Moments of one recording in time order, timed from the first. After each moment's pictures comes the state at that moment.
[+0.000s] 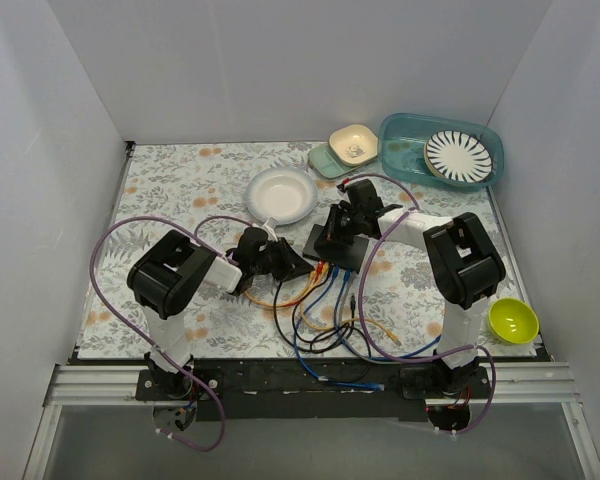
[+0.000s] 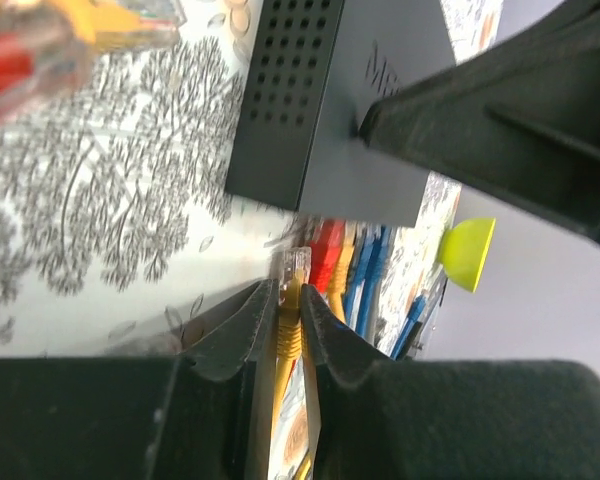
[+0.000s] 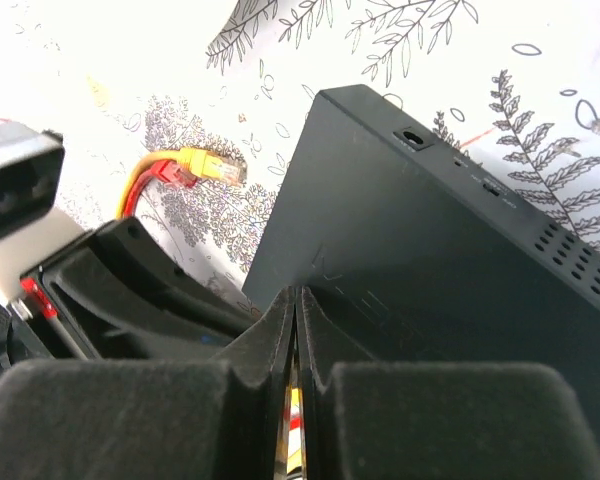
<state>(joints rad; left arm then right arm) -0.57 1.89 0.65 0.71 0.43 -1.10 0.50 1.91 1.15 -0.11 -0.44 0.67</state>
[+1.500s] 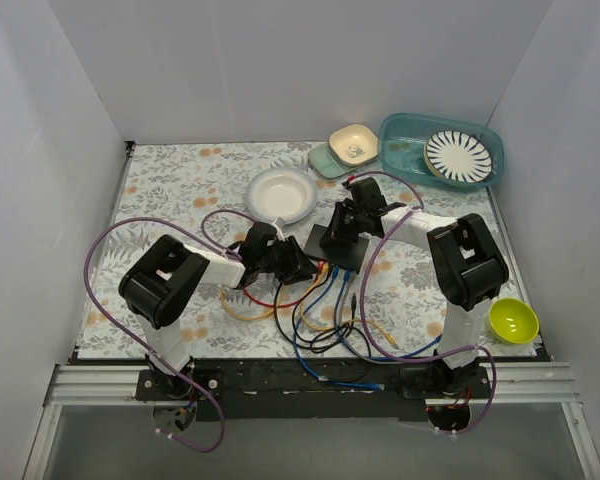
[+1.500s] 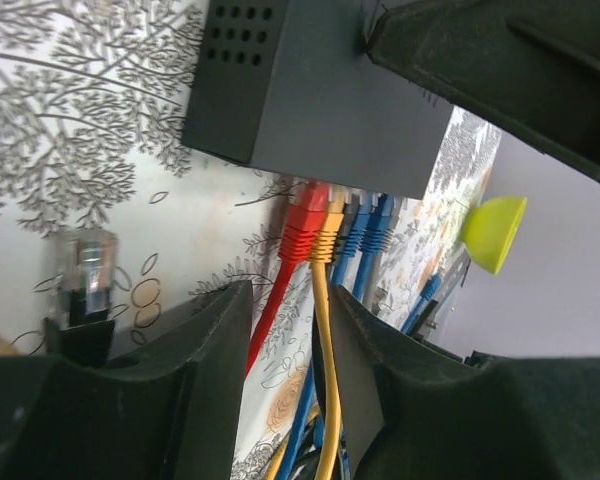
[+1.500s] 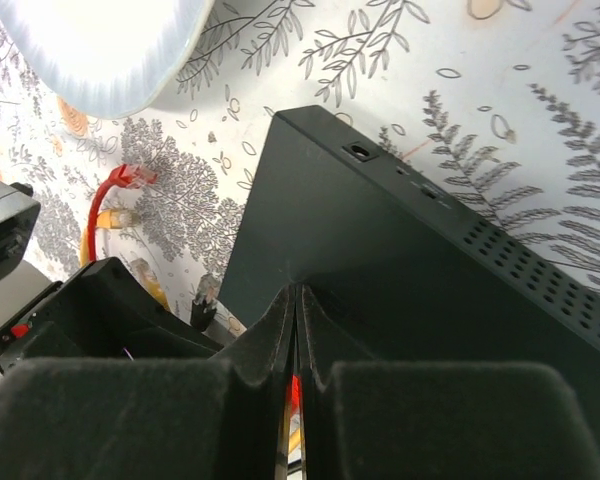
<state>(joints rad) -0.61 1.79 0.72 0.42 0.42 -1.05 0.48 1.89 1.15 -0.13 -0.39 0.66</state>
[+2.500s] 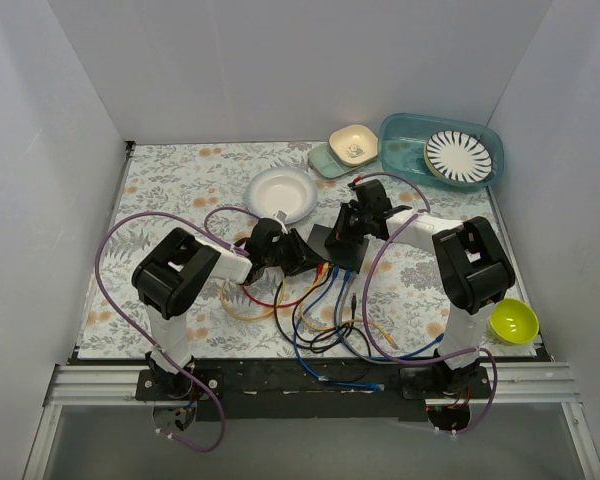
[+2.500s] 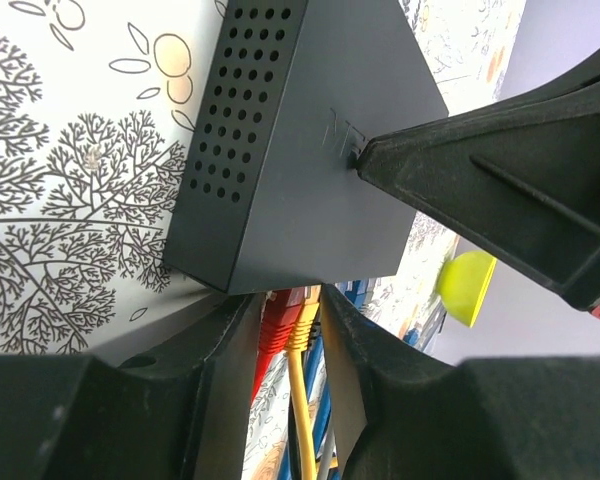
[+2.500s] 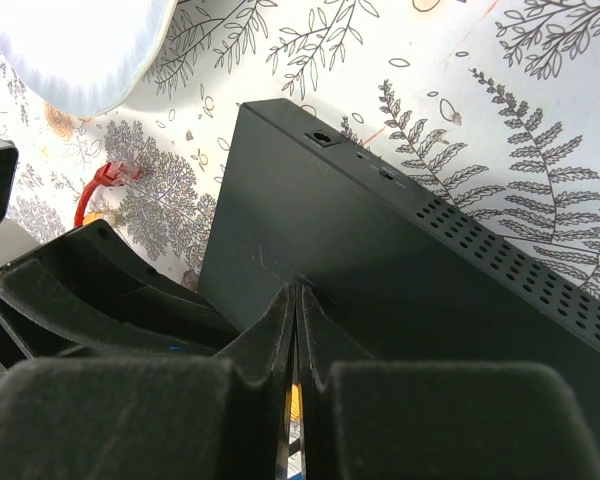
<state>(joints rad) -0.61 1.89 0.78 0.53 0.34 -1.12 0.46 1.85 1.10 -0.12 -0.35 0.65</state>
